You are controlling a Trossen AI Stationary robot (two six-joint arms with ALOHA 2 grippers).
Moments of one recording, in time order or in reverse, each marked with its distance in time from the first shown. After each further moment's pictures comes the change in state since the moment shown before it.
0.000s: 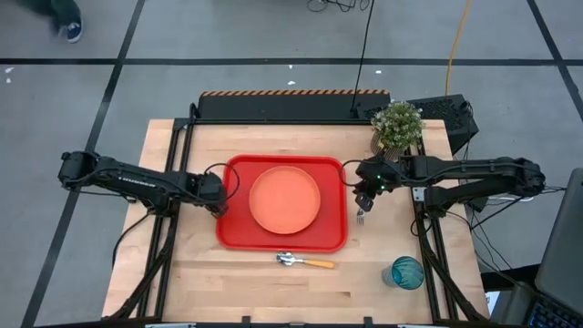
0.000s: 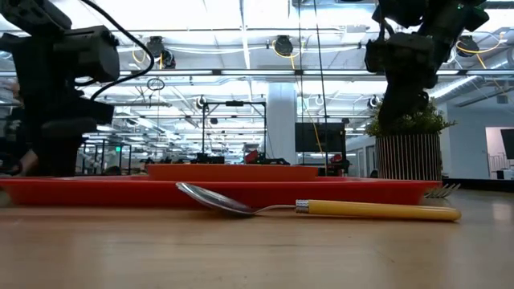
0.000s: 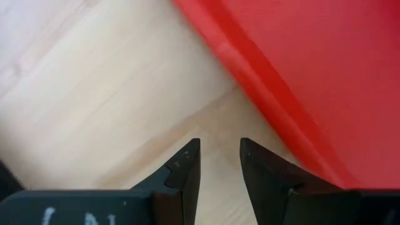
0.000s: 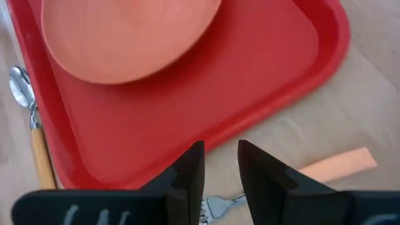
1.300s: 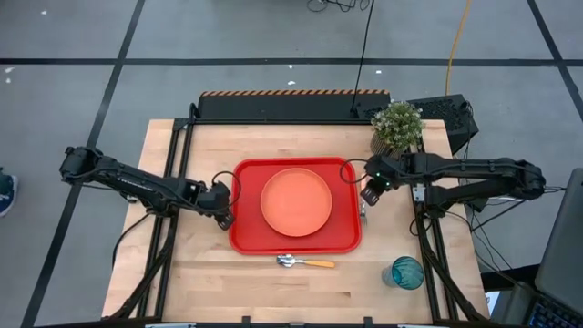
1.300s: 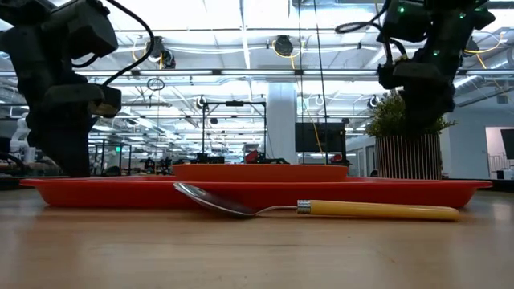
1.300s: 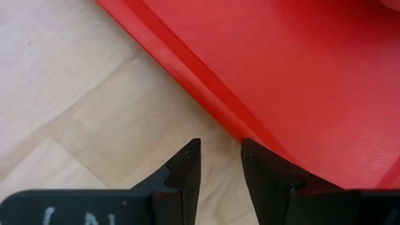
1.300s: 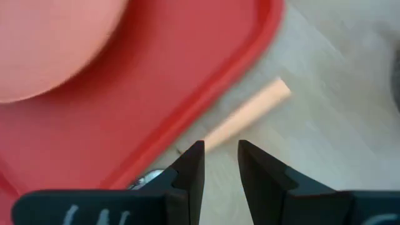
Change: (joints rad) left arm -0.149 0.000 -0.001 0.242 0.111 -0.093; right arm -0.075 0.000 0.000 -0.230 0.097 0.098
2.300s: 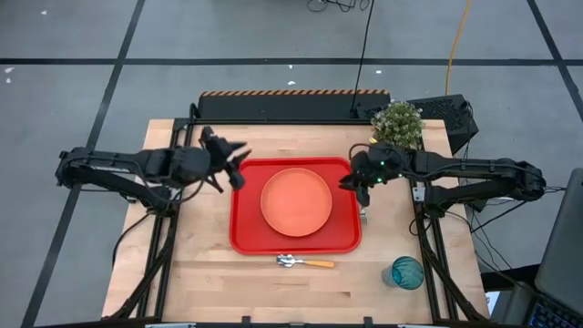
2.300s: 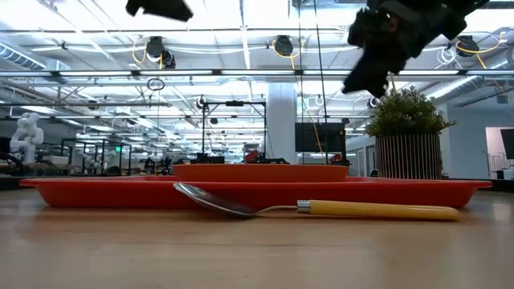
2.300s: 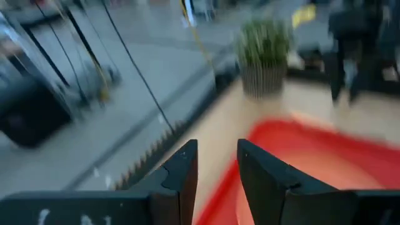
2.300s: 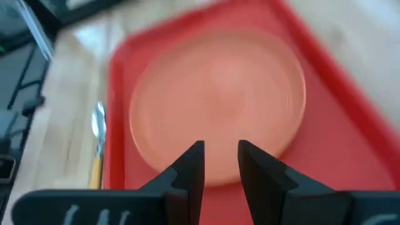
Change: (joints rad) left arm 0.093 -0.063 0.578 0.143 -0.560 0.870; right arm -0.027 -0.002 0.000 0.562 -0.336 -0.360
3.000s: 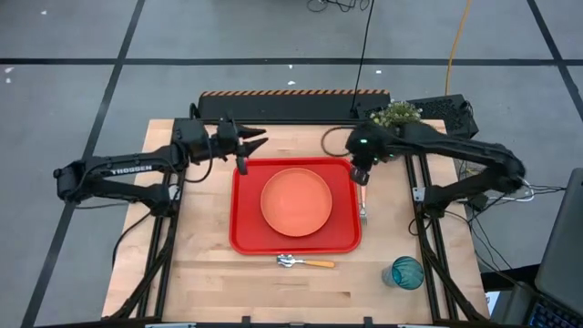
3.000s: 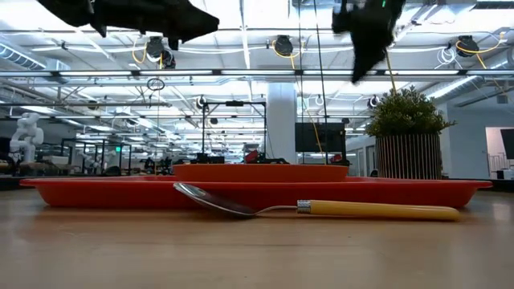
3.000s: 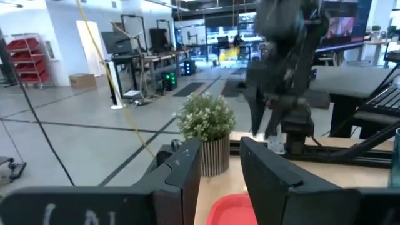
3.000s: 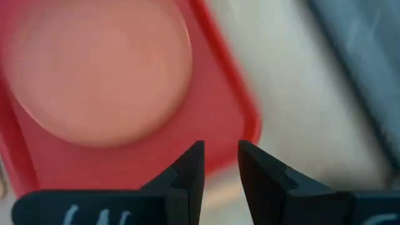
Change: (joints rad) left arm 0.443 0.032 -0.331 0.812 0.810 0.169; right arm -0.067 0.295 0.584 -0.813 0.309 -0.070
